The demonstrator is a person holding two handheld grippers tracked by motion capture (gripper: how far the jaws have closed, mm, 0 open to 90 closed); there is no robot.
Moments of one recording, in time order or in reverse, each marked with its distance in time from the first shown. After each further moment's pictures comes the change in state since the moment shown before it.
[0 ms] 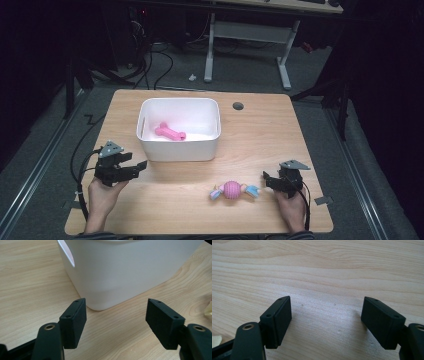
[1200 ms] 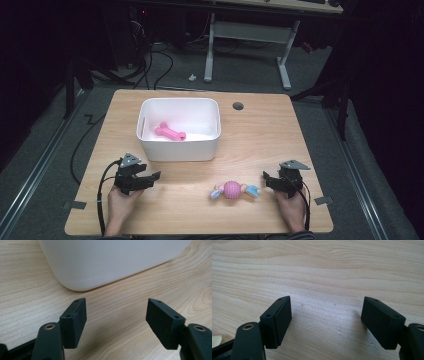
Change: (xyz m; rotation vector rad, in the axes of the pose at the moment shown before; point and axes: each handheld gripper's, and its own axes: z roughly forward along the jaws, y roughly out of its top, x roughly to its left) left arm -0.014 -0.037 0.053 0.054 -0.027 -0.019; right arm 0.000 0.000 0.000 0.000 0.000 0.001
